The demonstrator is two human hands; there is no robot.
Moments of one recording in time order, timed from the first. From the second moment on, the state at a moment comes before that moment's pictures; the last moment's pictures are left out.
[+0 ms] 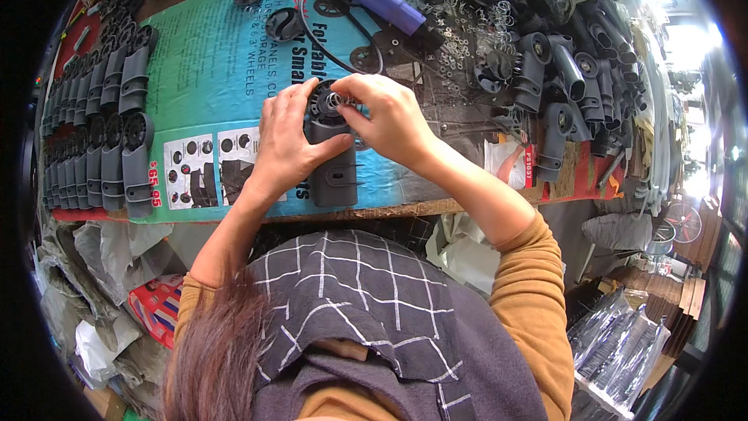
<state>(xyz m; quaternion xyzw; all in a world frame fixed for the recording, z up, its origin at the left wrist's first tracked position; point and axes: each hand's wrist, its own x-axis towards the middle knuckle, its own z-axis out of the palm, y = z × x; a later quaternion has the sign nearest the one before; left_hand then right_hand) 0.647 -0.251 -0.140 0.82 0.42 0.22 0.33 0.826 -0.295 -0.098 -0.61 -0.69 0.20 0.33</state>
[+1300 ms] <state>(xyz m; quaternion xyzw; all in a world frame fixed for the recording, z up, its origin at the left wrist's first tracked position) 0.666 -0.253 -0.097 0.43 0.26 0.39 0.77 0.839 -0.319 -0.033 -0.56 -0.65 0.28 0.44</state>
